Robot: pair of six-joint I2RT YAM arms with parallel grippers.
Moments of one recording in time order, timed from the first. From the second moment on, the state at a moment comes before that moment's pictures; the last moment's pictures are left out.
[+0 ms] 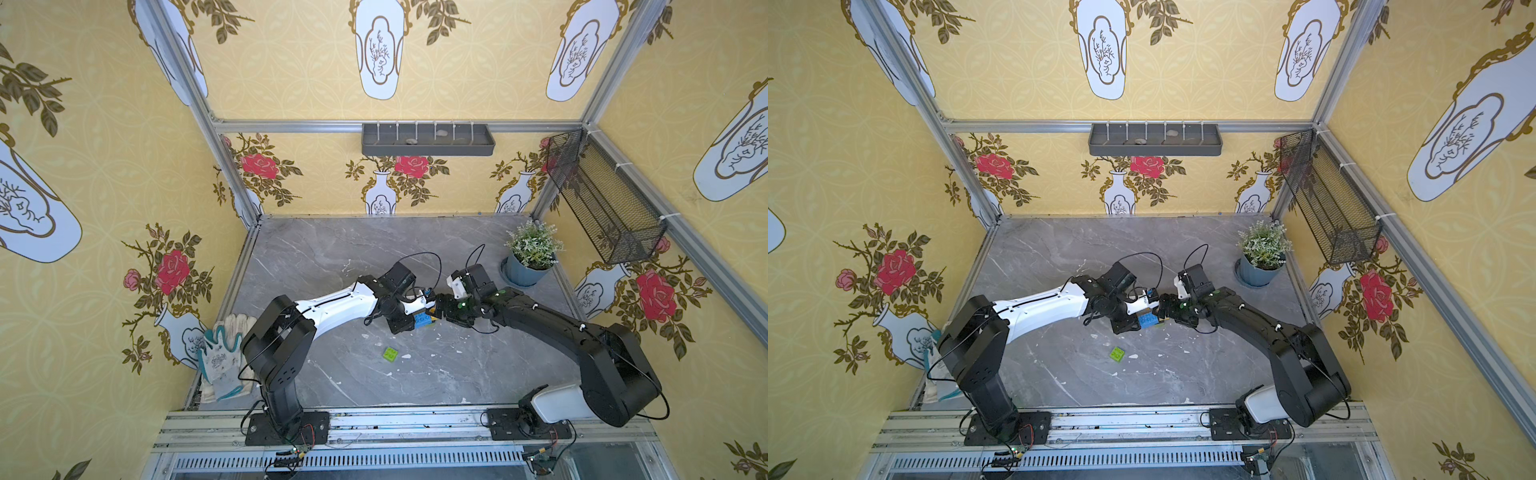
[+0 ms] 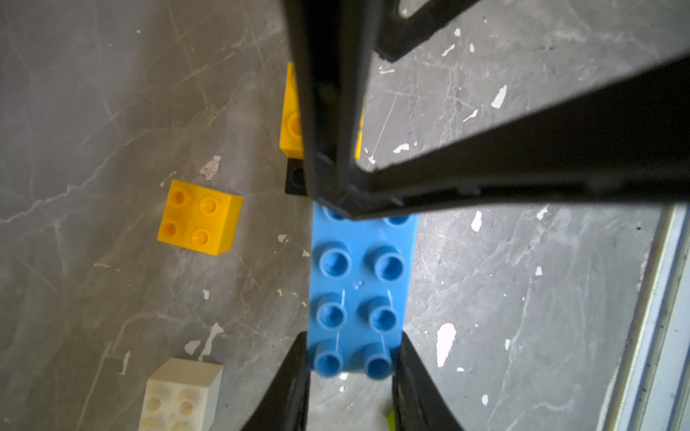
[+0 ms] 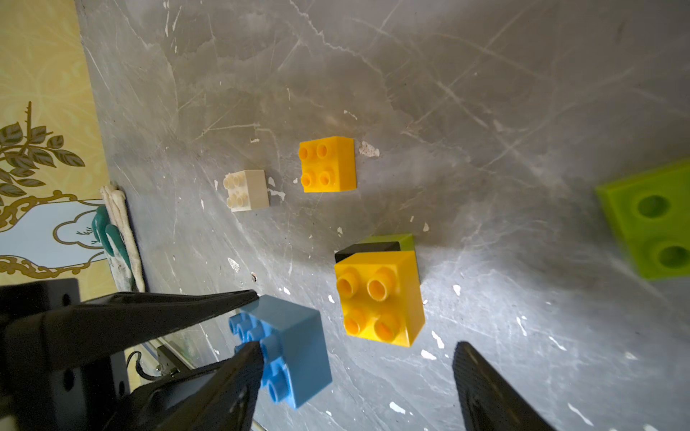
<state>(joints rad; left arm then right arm) -0.82 1.78 1.21 -0.61 0.26 0.39 0.57 1.43 0.81 -0.40 -0.38 0.65</state>
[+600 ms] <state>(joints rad) -0.81 1.83 1.25 -0.63 0.26 0.37 0.57 1.46 0.81 -0.40 -0.38 0.64</state>
